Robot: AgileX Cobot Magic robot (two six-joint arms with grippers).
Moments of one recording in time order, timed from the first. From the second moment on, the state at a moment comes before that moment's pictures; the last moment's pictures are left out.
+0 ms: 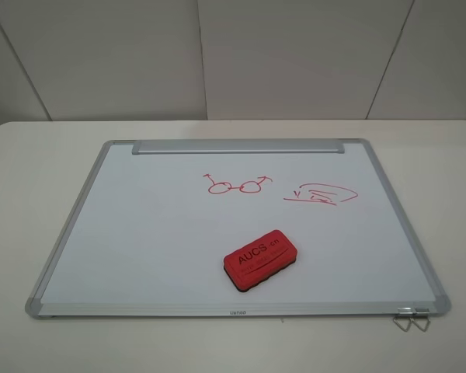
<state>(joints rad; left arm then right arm) 0.00 -0.01 -0.50 0.02 1.07 -0.02 -0.01 0.00 -0.52 0.03 1.06 0.00</state>
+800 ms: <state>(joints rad) 0.00 -0.01 -0.50 0.02 1.07 -0.02 -0.01 0.00 -0.52 0.03 1.06 0.00</state>
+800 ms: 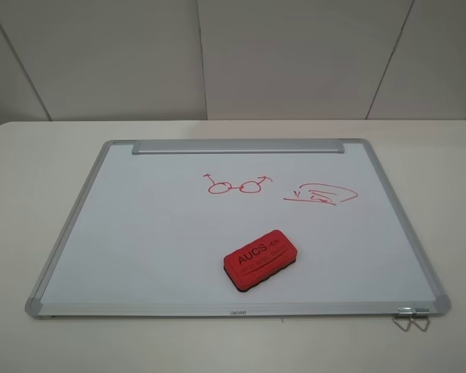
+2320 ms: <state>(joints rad) 0.00 -0.01 -0.50 0.02 1.07 -0.02 0.52 1.65 -1.04 0.06 0.89 -0.90</state>
